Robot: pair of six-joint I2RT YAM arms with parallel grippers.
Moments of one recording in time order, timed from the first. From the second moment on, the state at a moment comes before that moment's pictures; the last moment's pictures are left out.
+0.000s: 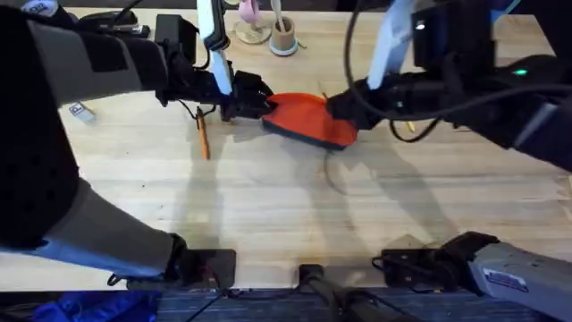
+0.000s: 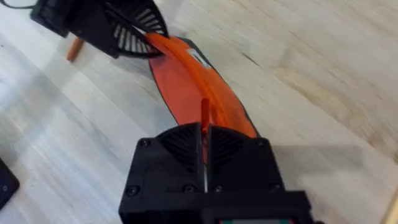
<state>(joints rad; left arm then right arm) -0.02 1.74 0.95 -0.38 1.04 1.13 0.42 1.26 0.86 -0.41 -0.30 -0.09</state>
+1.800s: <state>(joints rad) -0.02 1.74 0.95 -0.38 1.04 1.13 0.62 1.36 1.09 -0.48 -0.06 -0.03</state>
